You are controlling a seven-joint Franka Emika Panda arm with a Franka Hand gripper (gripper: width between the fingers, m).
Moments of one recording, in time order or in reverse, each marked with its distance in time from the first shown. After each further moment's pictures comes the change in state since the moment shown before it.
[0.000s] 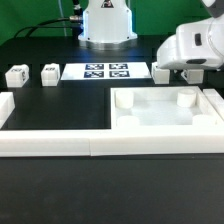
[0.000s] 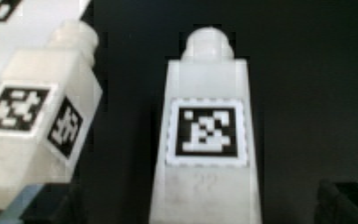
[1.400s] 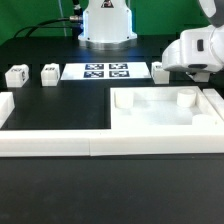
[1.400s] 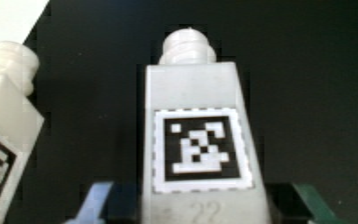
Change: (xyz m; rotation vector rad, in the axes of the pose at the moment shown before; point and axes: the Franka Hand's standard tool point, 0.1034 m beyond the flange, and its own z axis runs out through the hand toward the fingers) arm -0.002 -0.017 0.017 0.041 -0.050 0.052
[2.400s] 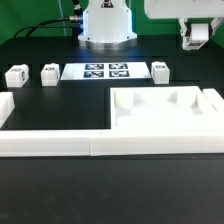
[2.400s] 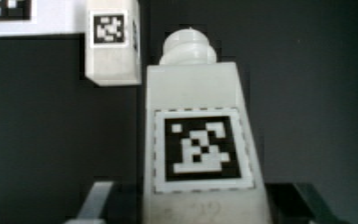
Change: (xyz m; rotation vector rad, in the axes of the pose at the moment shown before) arm -0.044 0.060 -0.146 0.122 0.559 0.012
